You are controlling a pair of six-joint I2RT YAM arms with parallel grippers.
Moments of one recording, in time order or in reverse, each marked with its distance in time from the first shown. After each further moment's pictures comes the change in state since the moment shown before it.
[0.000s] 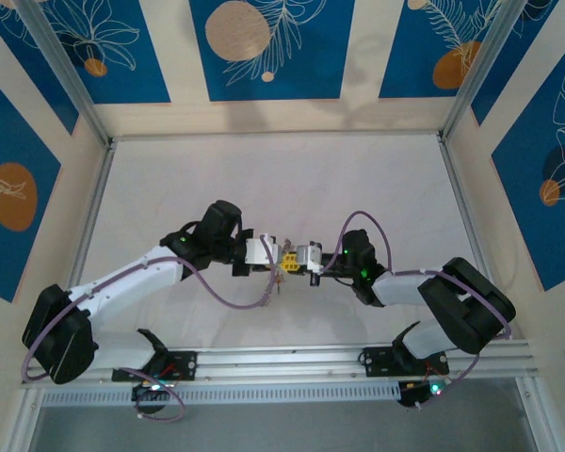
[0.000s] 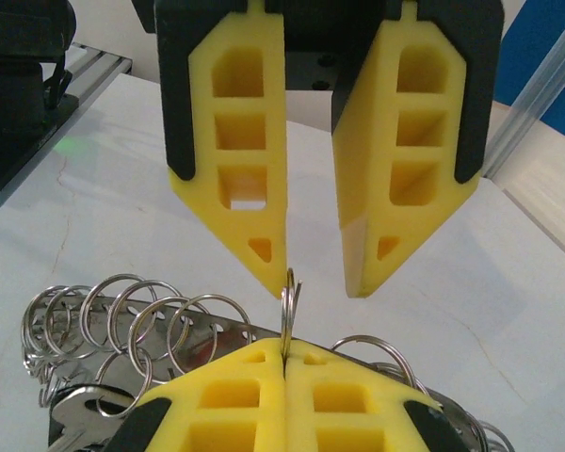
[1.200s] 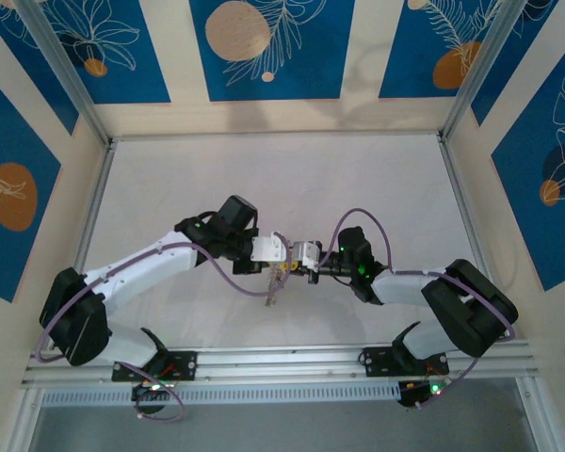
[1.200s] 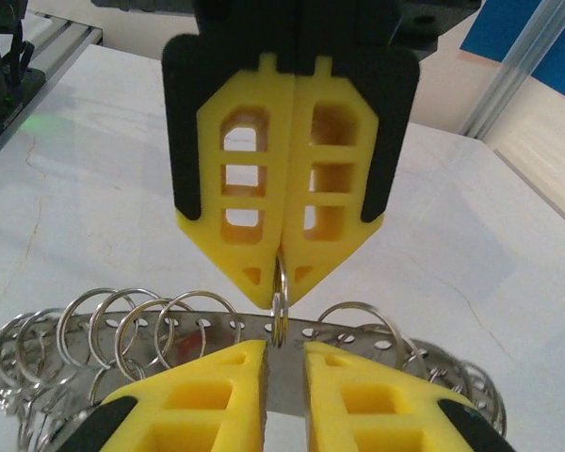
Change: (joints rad) left arm -0.050 0.126 0.171 -0.274 -0.167 0.003; right arm 0.015 -0.019 0.035 -0.128 0.082 -0.007
